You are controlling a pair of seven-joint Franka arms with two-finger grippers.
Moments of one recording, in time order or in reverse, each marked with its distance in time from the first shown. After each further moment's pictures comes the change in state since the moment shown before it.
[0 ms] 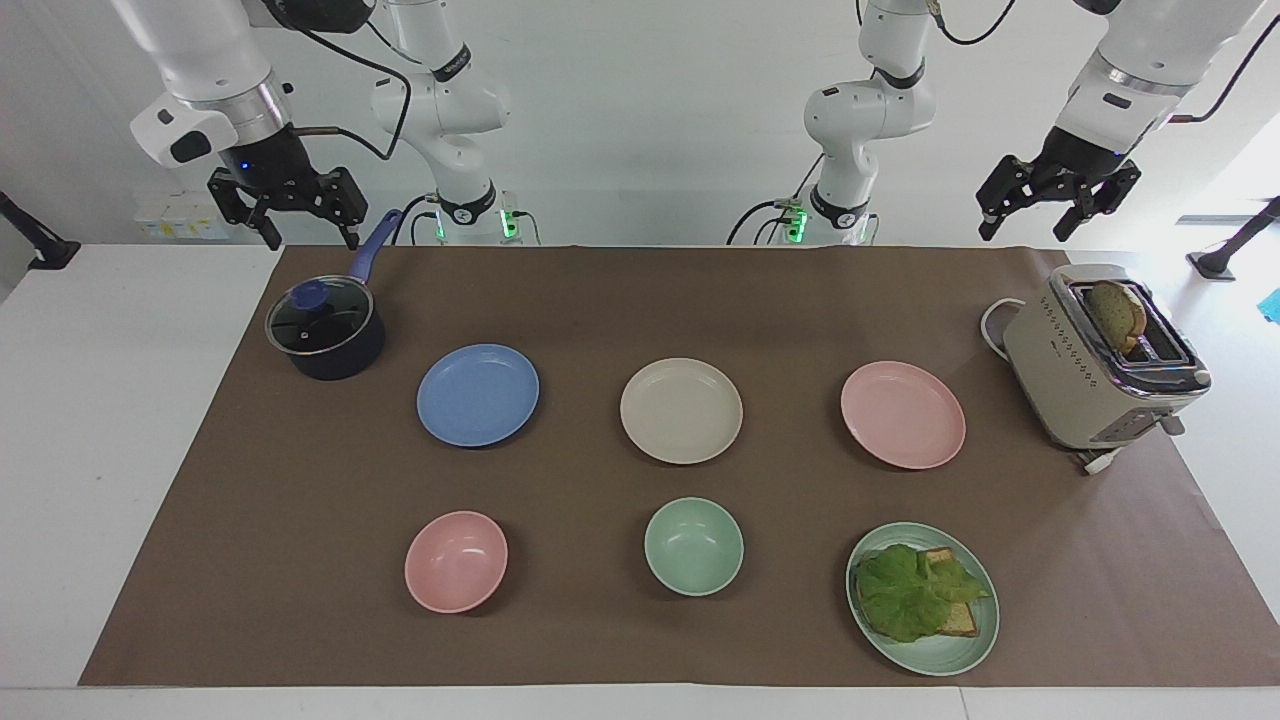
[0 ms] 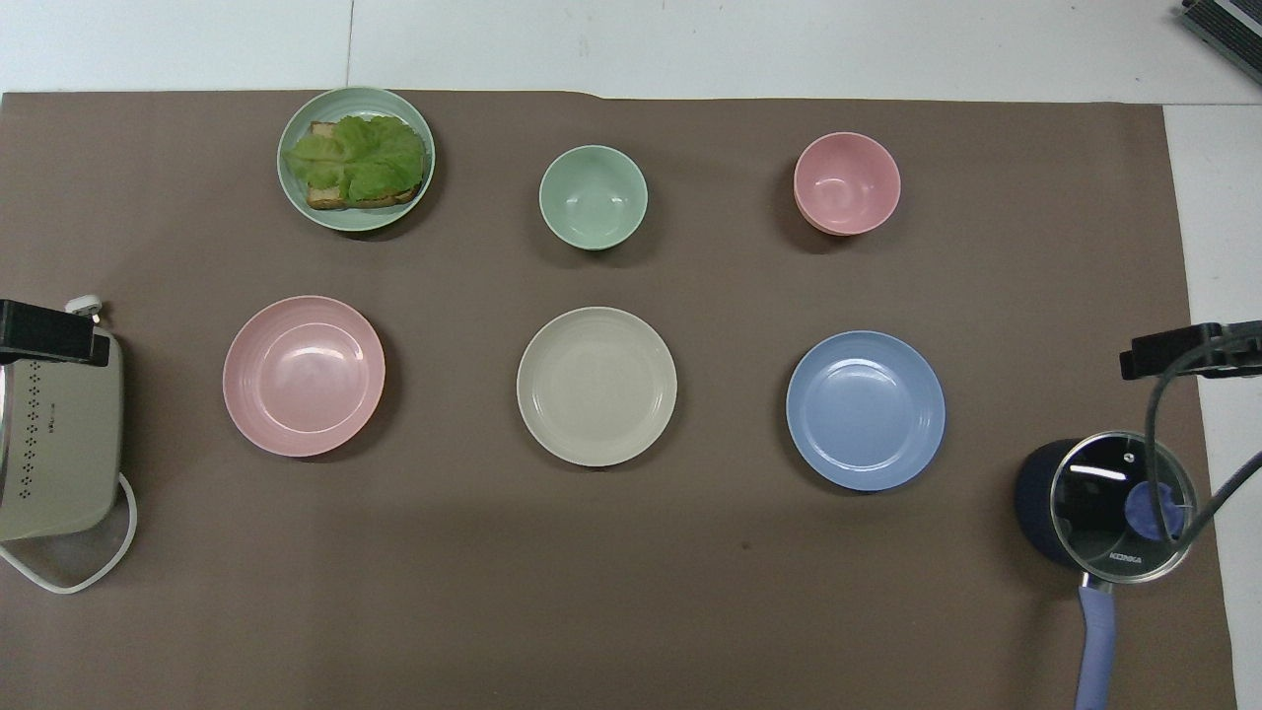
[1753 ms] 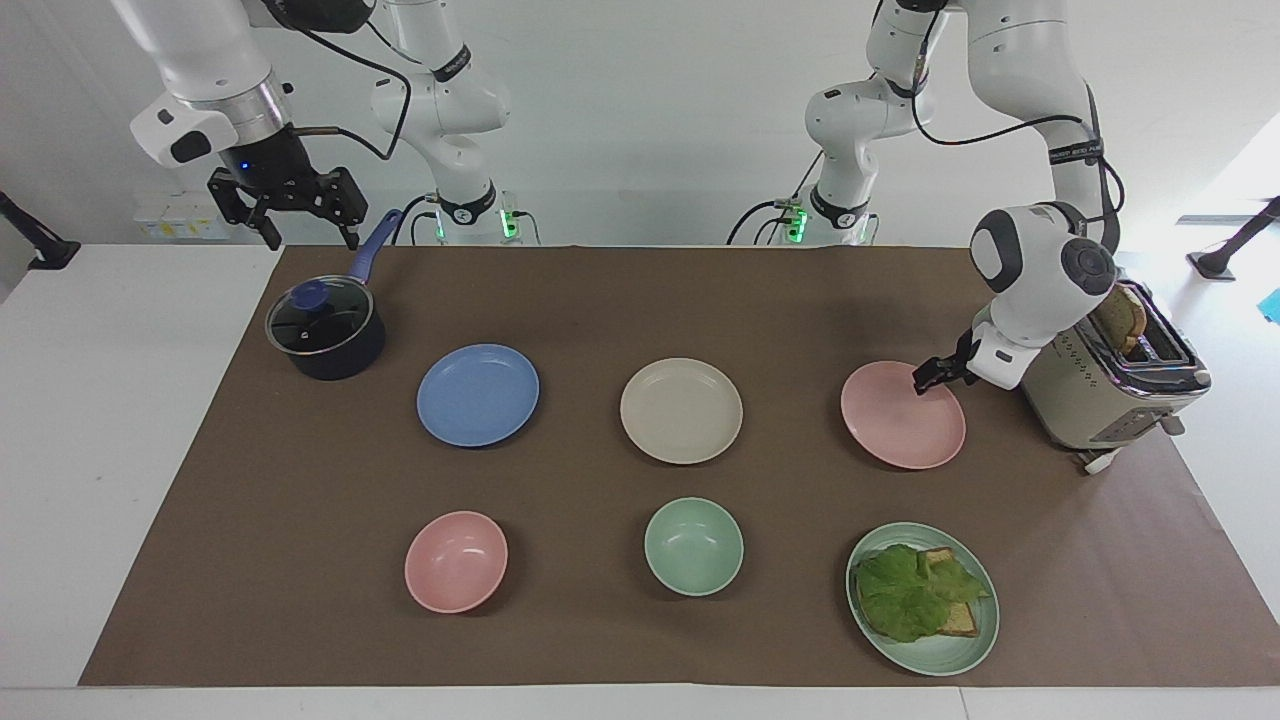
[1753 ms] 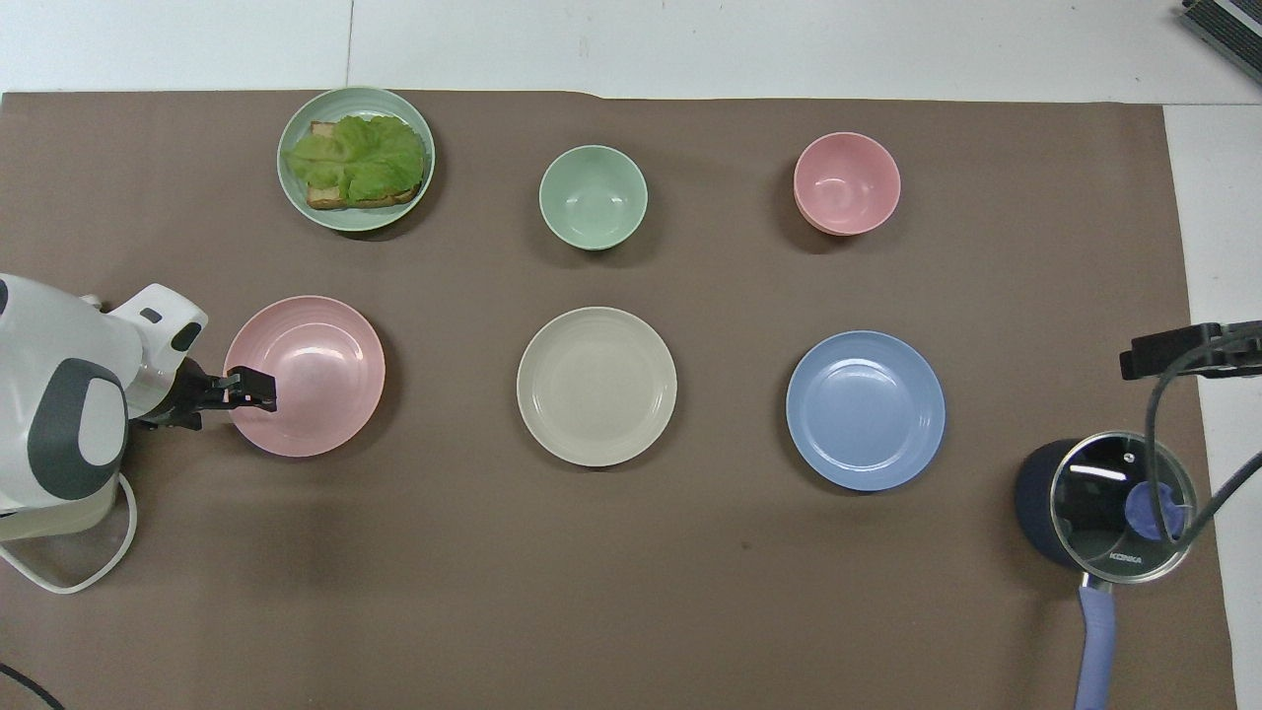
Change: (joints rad) left arm 0.074 0.216 0.019 -0.642 0.005 0.693 -0.114; right arm 0.000 0.000 0.000 0.000 0.000 0.000 0.000
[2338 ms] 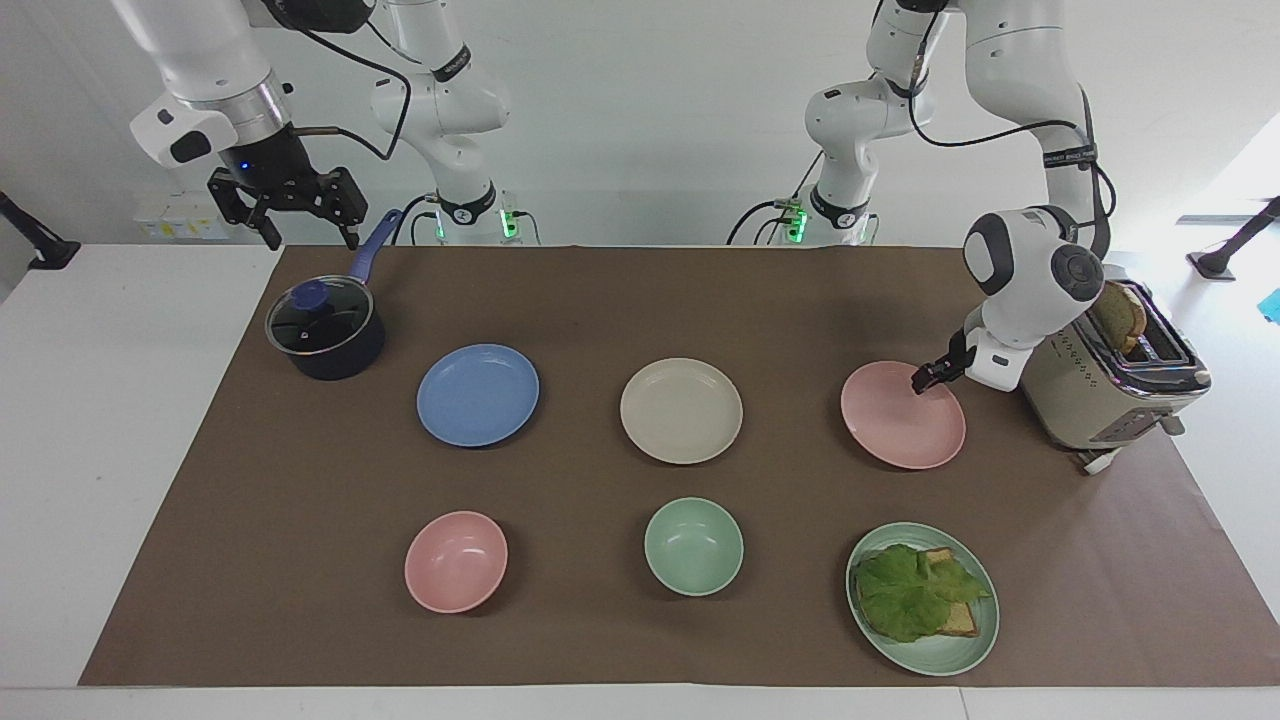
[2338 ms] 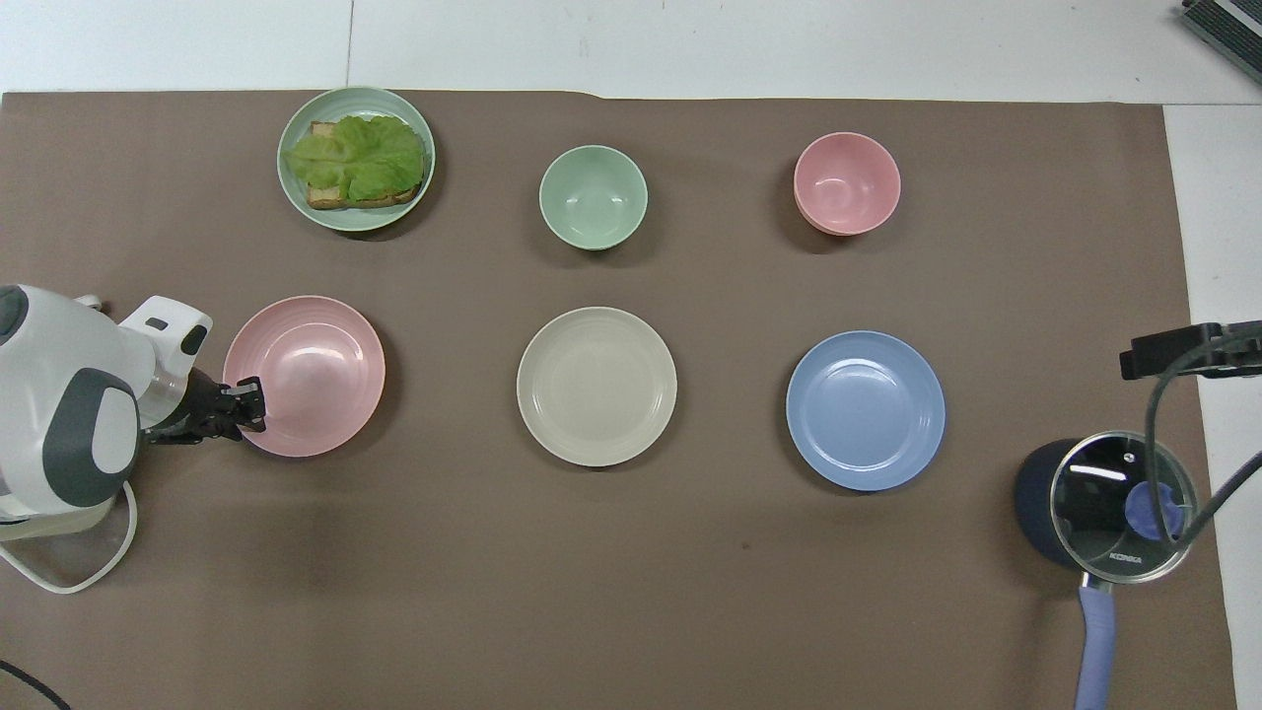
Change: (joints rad) left arm 0.001 -0.001 -0.006 -0.021 0.000 -0.003 -0.150; right arm 0.000 0.000 0.000 0.000 0.000 0.000 0.000
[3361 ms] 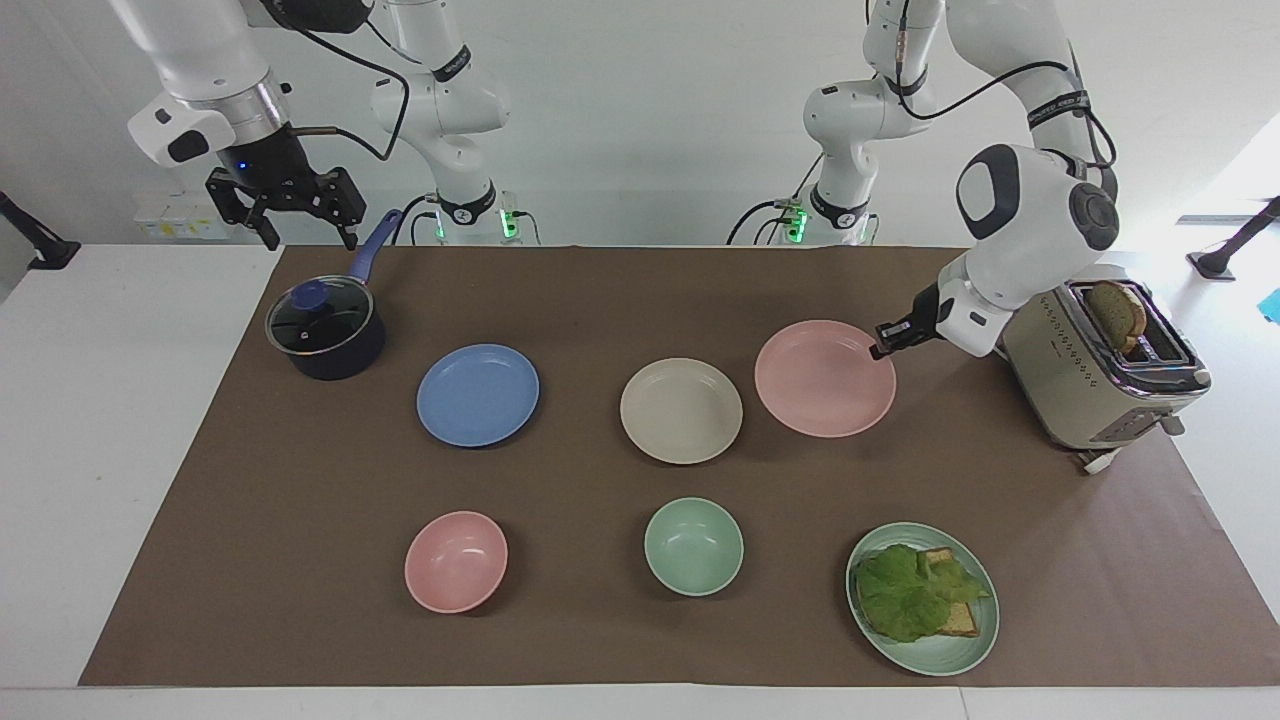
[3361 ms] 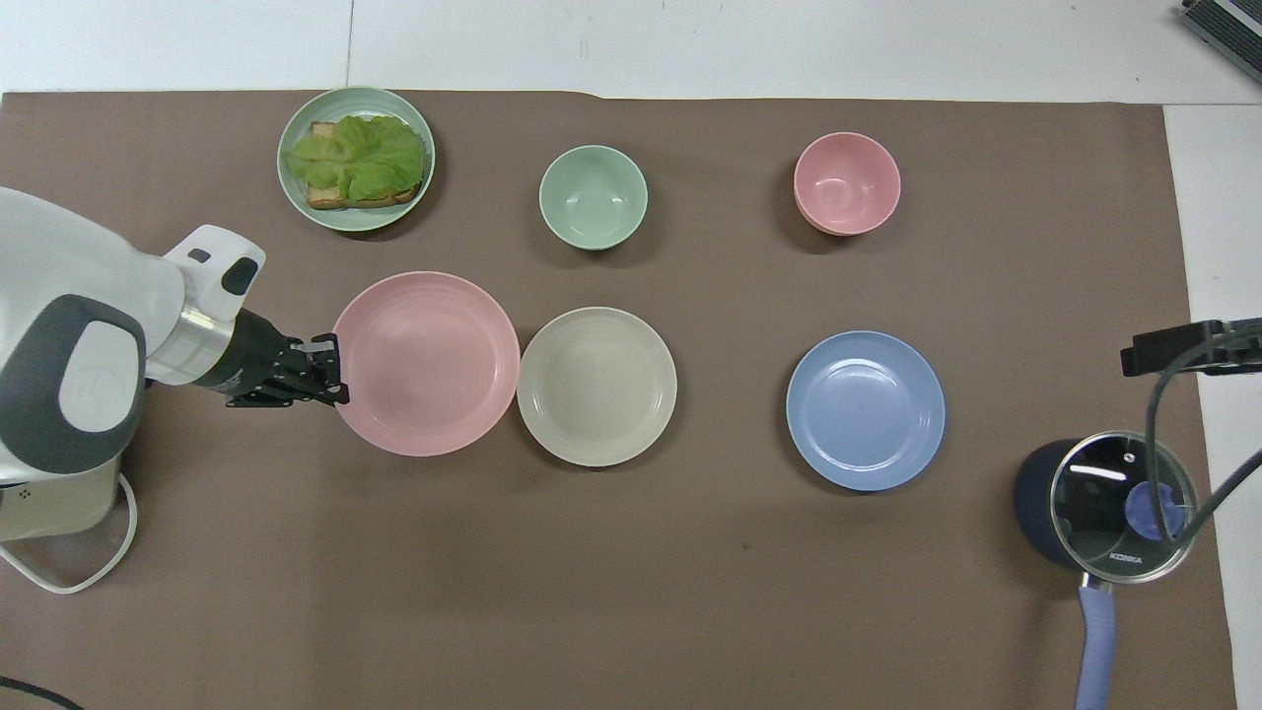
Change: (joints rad) left arm -0.176 -0.073 -0.036 0.242 -0.311 -0.324 -0.004; right arm 0.001 0.000 0.001 0.000 0.000 0.011 0.000
